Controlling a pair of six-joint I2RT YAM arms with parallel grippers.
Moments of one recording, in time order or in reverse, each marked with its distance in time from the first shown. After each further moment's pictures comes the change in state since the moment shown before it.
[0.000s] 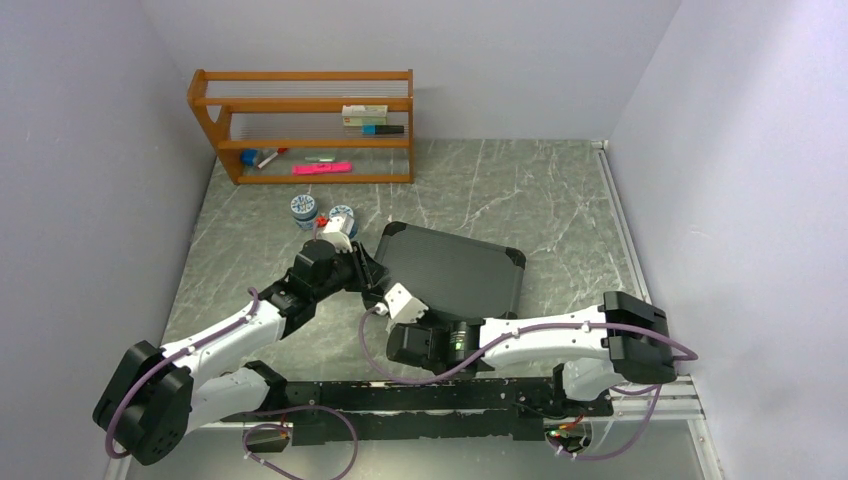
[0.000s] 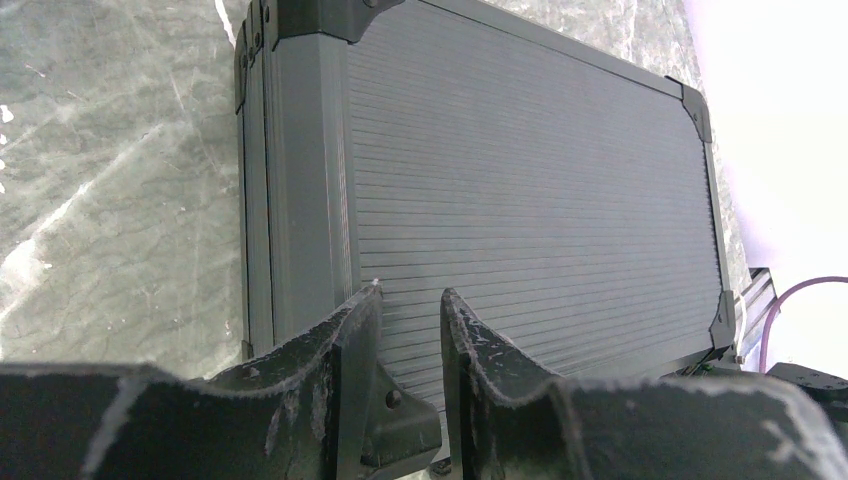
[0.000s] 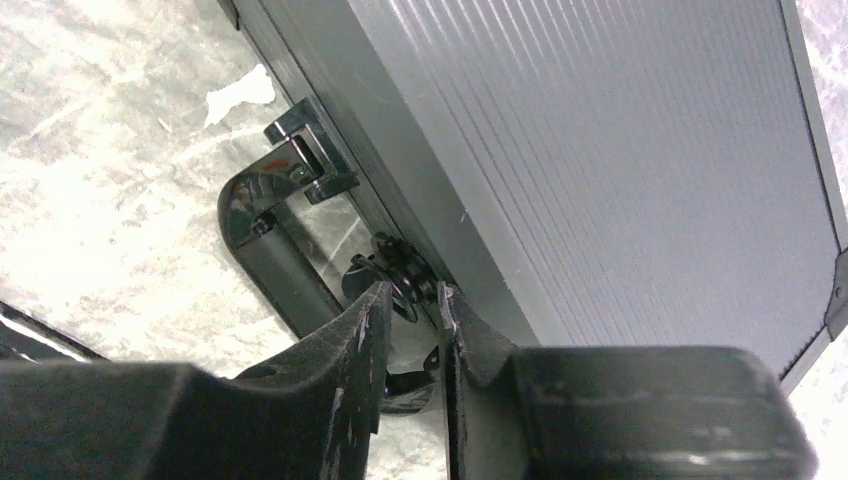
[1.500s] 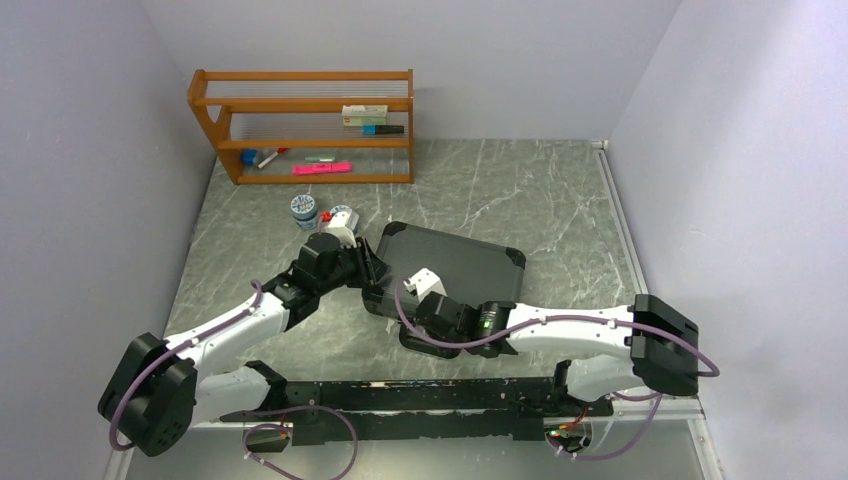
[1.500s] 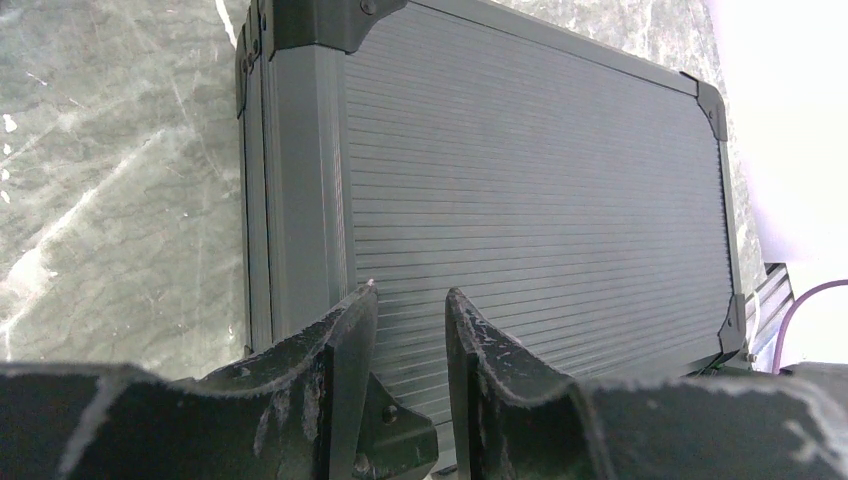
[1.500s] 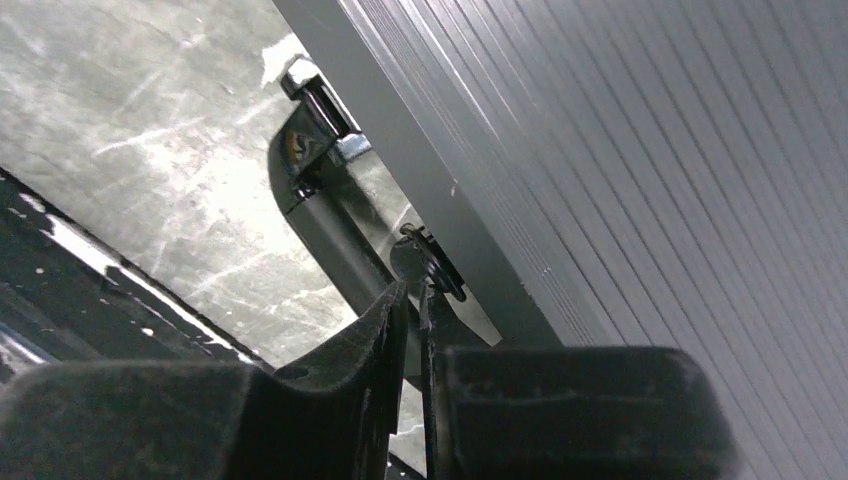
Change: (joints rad) left arm -0.001 0.045 0.064 -0.060 0.000 0.022; right arm -0.213 -0.165 -0.168 0.154 -0.428 0.095
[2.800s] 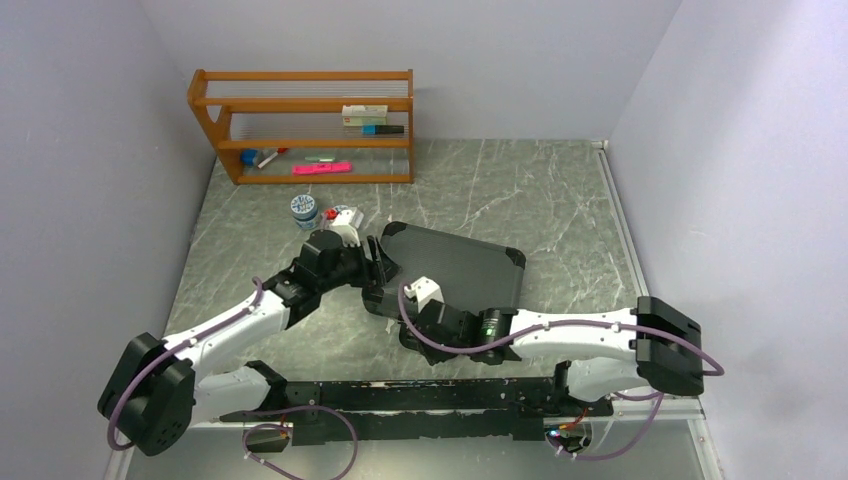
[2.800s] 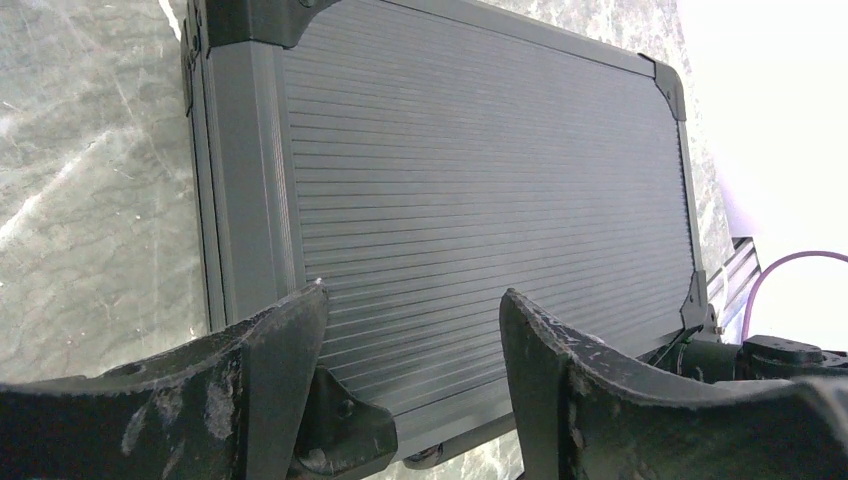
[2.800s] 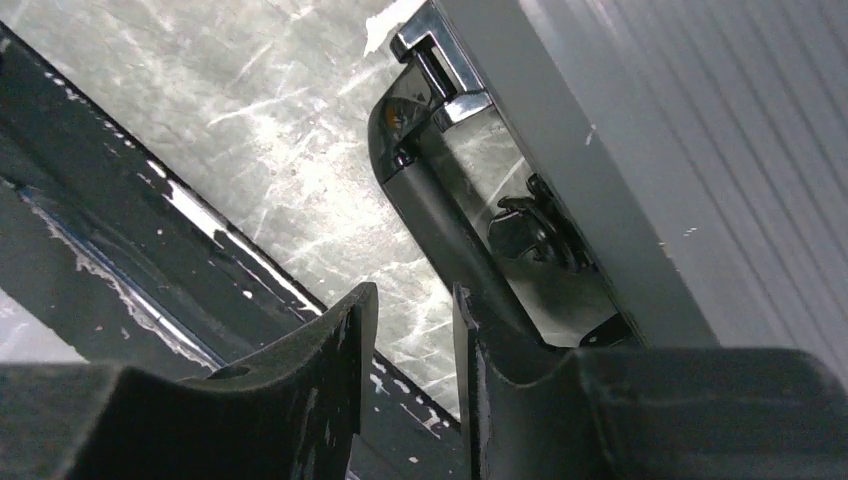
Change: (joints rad) left arm -0.011 0.008 0.039 -0.040 0.050 -0.007; right arm 0.034 -0.029 -0.028 0.042 -0.102 0.113
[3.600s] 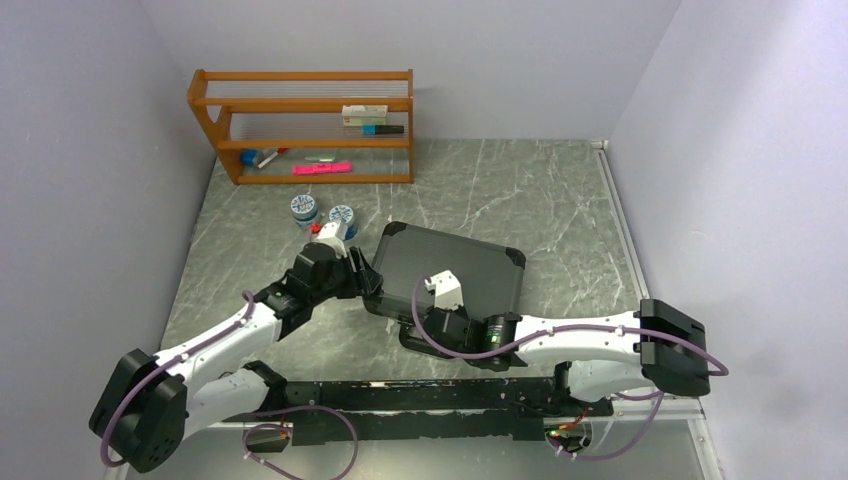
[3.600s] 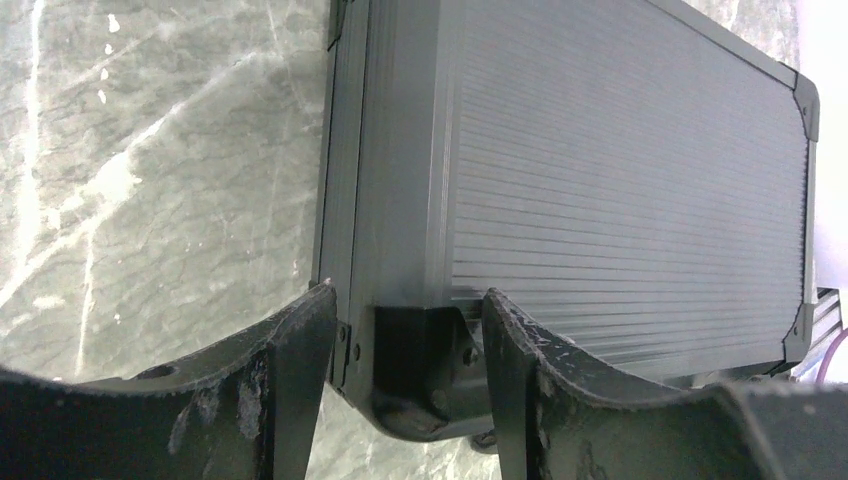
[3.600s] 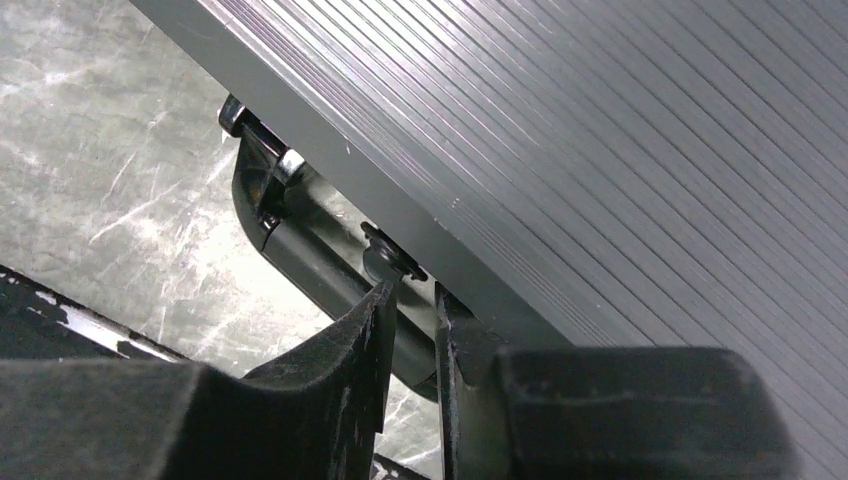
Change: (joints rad) left arm 0.017 -0.102 -0.098 -0.096 -0.131 -0.030; right arm 0.050 -0.018 -0.058 -0.003 0.314 0.161
